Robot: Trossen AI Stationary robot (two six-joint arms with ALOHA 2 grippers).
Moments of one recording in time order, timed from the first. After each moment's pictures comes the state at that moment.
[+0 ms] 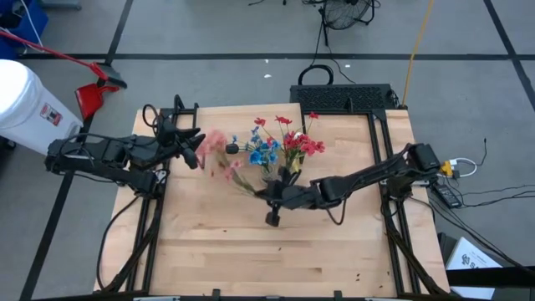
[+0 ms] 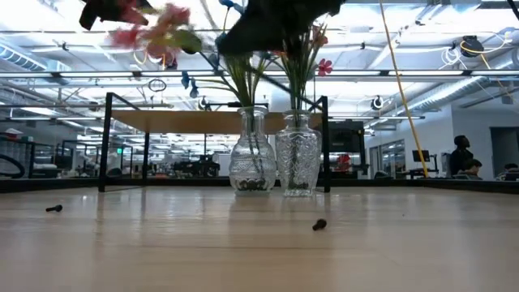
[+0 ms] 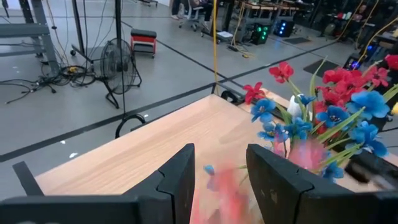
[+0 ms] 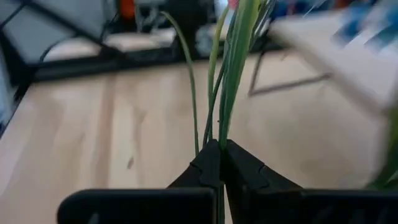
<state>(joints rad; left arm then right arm) -0.12 0.71 0.87 -0.50 -0.76 -0.47 0.26 1.74 1.19 0.07 0.40 0.26</state>
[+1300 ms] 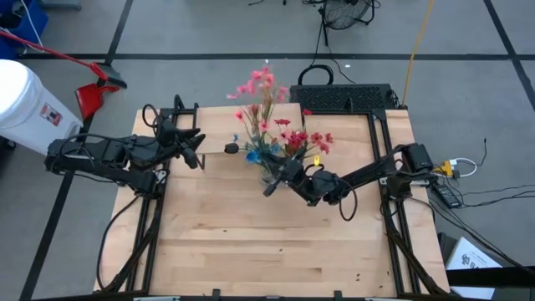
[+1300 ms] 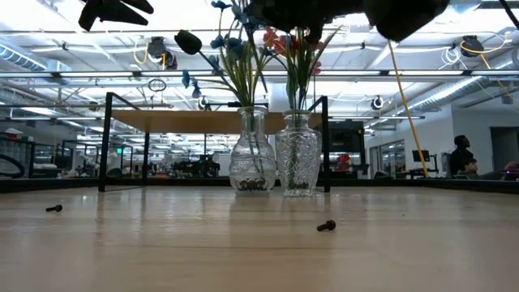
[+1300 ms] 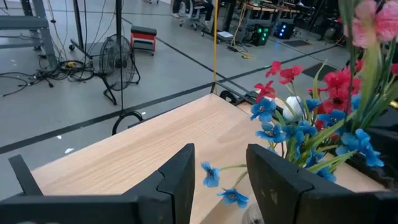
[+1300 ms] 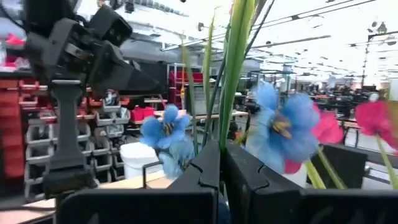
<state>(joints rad) -0.12 0.71 0.87 -0.51 -0.76 -0.51 0.20 1.79 0.96 1.18 0.81 -0.26</state>
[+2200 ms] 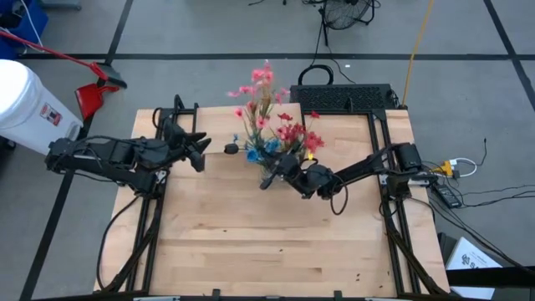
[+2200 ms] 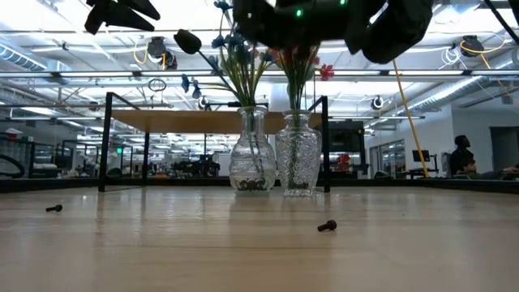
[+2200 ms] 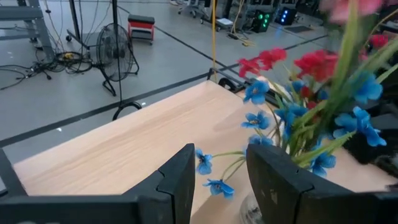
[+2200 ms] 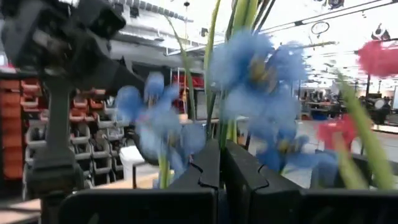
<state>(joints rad) -0.12 0.77 0.87 -0.50 -0.73 -0.53 0.12 1.87 0.96 1.29 0.70 -0.26</state>
